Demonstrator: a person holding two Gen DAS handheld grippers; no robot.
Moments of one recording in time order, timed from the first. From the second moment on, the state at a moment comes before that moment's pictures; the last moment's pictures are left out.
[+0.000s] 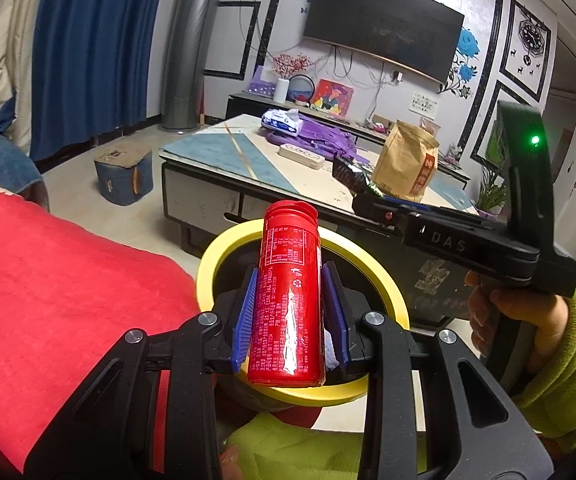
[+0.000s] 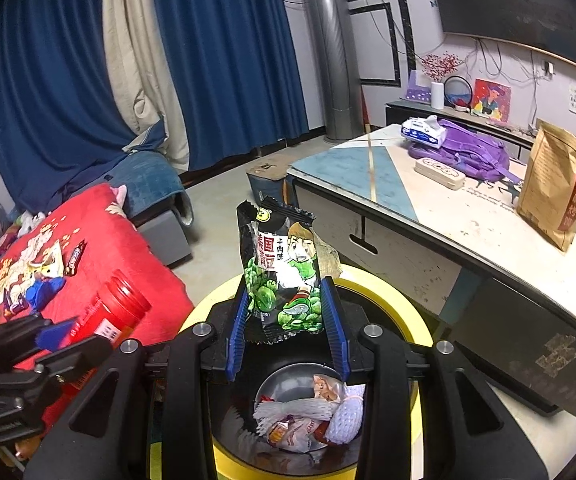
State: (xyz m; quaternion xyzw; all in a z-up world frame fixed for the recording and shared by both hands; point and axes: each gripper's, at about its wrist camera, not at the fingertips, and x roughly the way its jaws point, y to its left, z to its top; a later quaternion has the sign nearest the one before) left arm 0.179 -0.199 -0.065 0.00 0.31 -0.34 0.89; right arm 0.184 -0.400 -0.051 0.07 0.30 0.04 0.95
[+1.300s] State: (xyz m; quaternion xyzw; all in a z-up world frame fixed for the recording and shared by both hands) left arm 0.184 -0.224 -0.092 0.01 0.35 -0.34 0.87; right arm 0.182 -0.425 -0.053 0.11 0.30 0.00 0.95
